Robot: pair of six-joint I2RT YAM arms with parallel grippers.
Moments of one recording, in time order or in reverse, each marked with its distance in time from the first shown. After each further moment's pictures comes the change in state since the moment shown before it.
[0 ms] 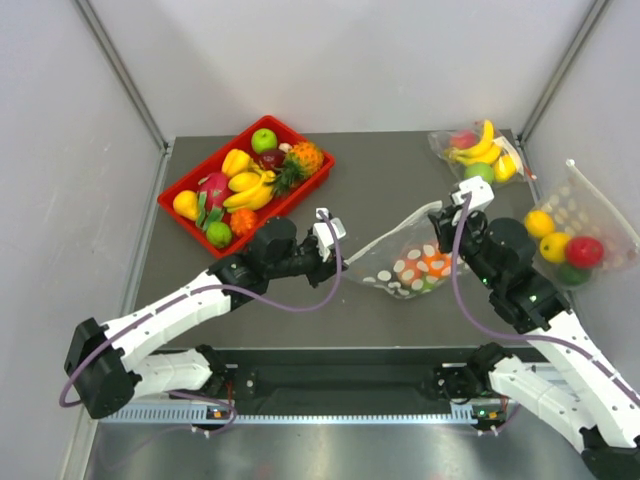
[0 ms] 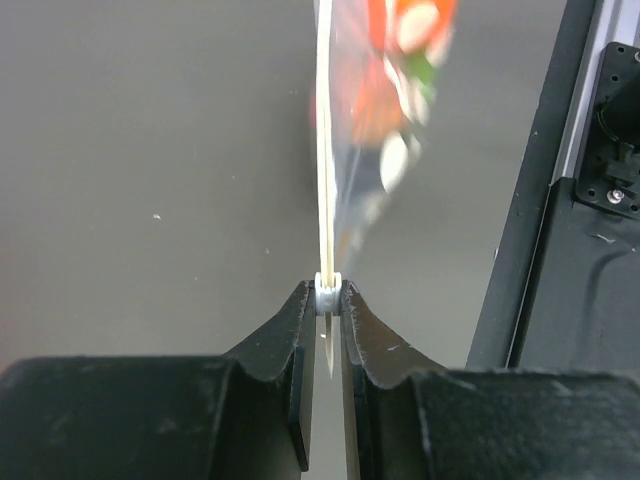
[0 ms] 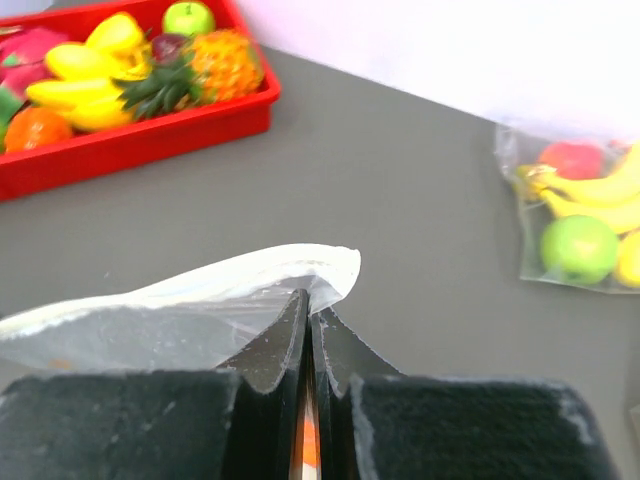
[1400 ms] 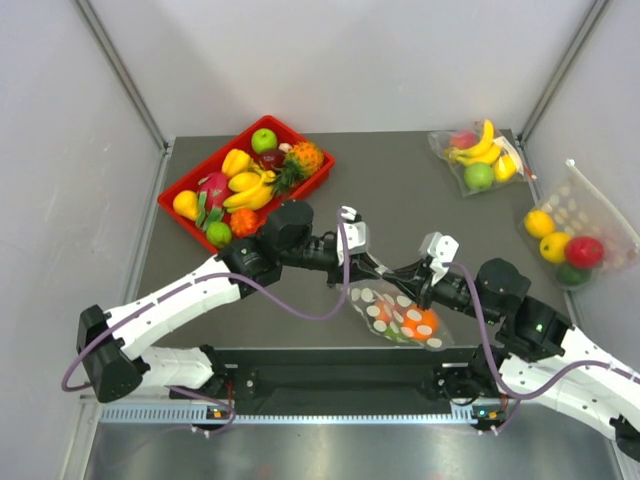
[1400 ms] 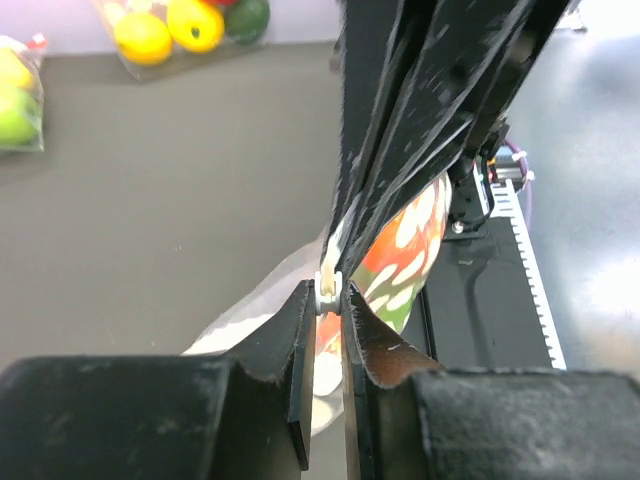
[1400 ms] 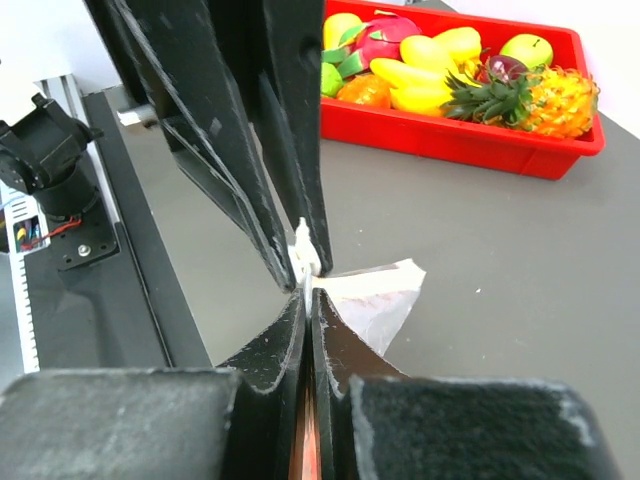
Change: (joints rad) left arm -0.094 0.093 0.257 -0.061 0.310 0.101; right arm 0.381 -0.162 -0.124 0.010 -0.256 -0.001
